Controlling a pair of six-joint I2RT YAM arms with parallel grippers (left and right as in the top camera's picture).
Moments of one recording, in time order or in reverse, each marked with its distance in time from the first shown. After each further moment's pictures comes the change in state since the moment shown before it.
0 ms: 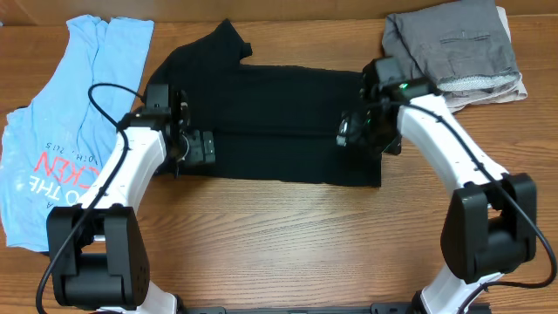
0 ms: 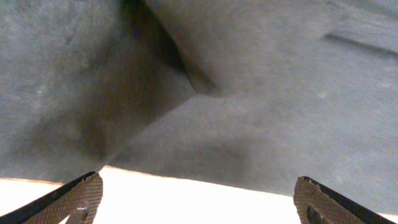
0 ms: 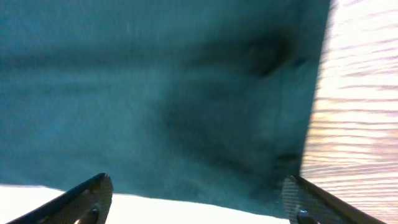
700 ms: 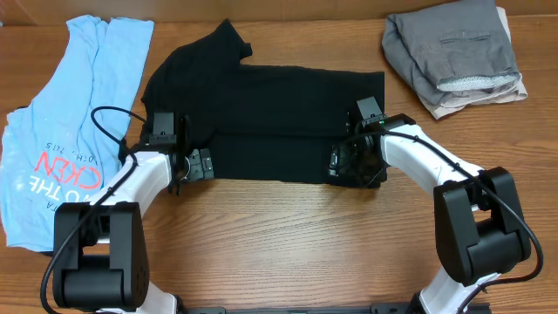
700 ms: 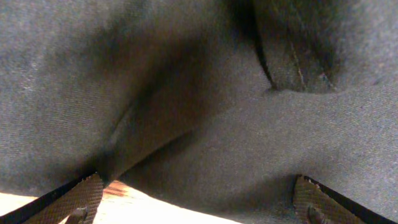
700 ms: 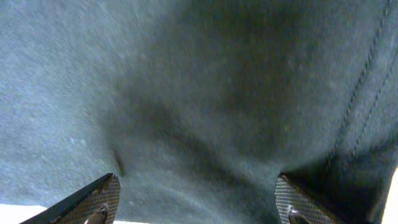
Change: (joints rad) left arm 0.004 -0.005 -0.243 0.286 -0.109 -0.027; right arm 0.056 0.000 -0.272 0.218 -0.004 0.011
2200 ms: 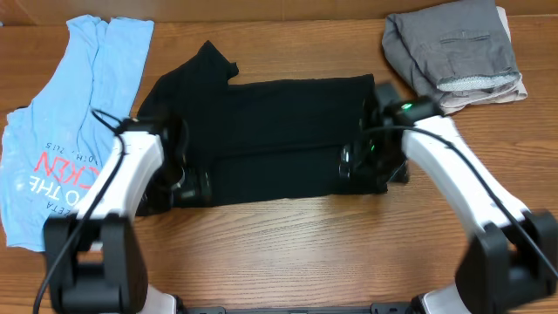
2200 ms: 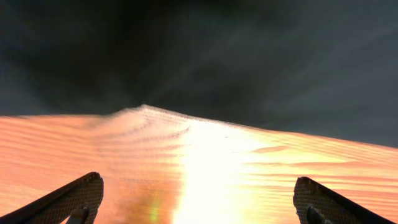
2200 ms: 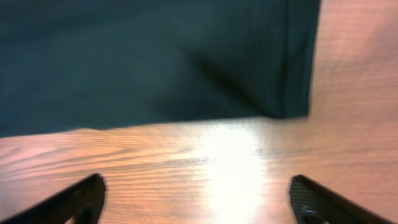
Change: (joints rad) left arm 0.005 -0.056 0.259 -0.706 0.124 -0.049; right arm -0.018 -0.192 0.222 -0.450 -0.036 -0.023
